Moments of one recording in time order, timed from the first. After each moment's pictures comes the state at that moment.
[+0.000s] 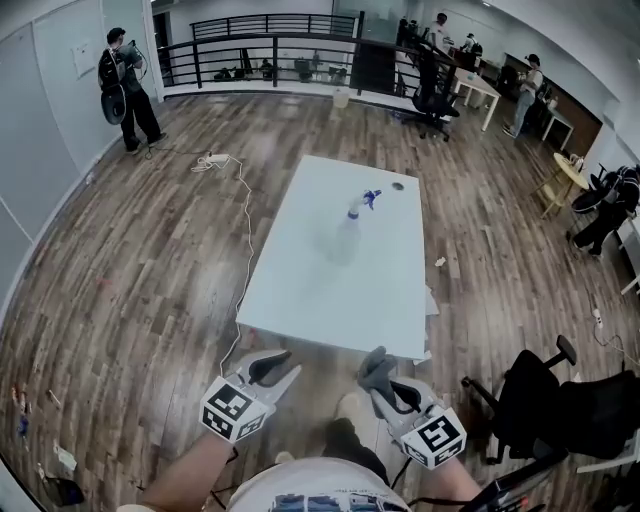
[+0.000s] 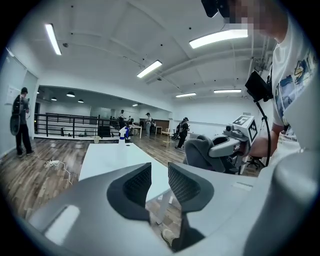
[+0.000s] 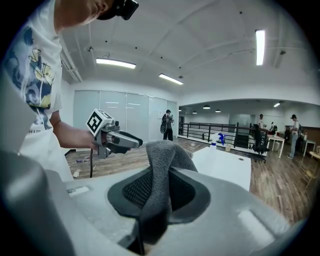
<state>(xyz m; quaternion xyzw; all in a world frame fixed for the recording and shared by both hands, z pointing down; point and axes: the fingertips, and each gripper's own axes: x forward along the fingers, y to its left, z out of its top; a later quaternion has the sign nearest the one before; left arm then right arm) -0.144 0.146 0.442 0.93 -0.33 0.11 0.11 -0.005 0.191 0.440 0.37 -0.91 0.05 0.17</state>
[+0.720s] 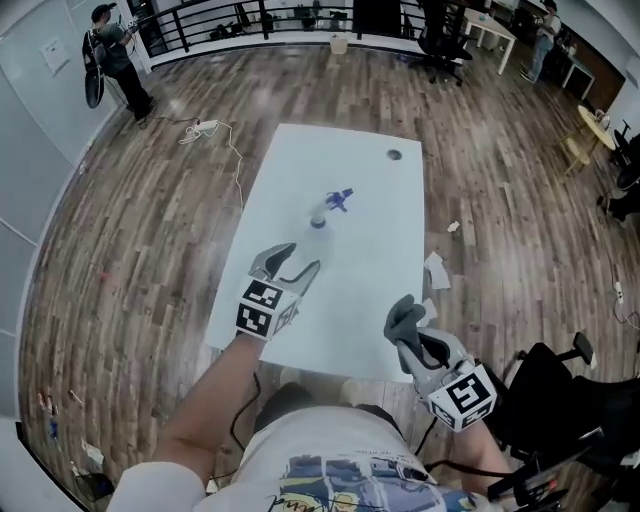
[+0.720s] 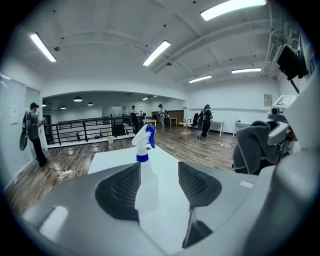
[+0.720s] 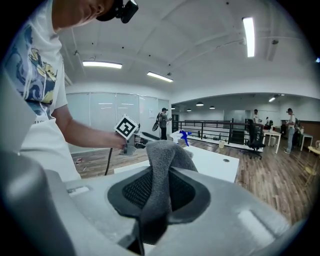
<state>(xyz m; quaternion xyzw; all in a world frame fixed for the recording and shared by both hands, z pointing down) -0.043 -0.178 0.467 0.89 -0.41 0.18 0.09 0.118 -0.012 0.438 0.39 -0.90 0.07 0.17</state>
